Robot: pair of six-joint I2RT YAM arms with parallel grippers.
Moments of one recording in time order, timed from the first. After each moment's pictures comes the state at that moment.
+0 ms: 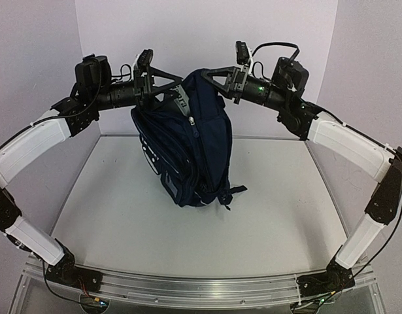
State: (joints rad) left arm -0.61 1.45 1.53 -0.02 0.77 -0.86; right arm 0.69 1.67 1.67 0.25 -0.60 0.83
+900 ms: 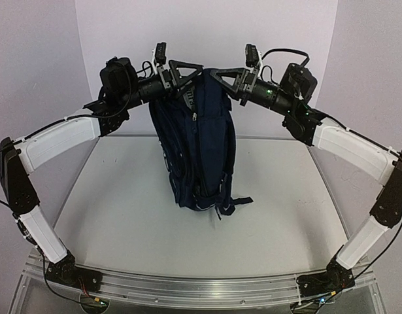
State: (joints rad) left arm -0.67 1.66 1.61 0.31 0.55 -0.87; right arm 0.67 1.62 1.55 0.39 -0.61 0.92
